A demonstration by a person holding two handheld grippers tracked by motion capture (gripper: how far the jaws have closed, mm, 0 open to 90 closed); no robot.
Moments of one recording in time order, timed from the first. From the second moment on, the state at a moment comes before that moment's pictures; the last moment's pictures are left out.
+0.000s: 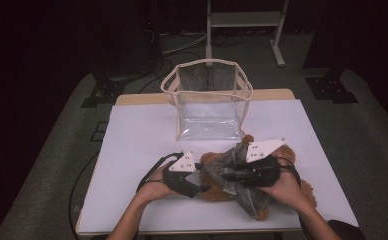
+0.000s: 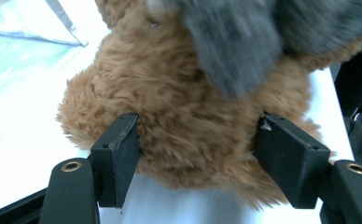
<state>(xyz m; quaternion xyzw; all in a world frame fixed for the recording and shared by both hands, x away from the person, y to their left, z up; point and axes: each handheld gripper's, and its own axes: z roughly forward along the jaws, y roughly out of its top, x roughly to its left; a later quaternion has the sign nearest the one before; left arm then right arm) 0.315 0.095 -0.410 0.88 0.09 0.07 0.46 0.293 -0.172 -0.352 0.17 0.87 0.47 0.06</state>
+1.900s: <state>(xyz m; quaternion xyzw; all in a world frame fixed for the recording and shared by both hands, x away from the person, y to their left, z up) 0.311 0.089 -0.413 0.88 0.08 0.08 0.46 0.292 -0.187 -0.357 0.20 0.86 0.47 0.08</state>
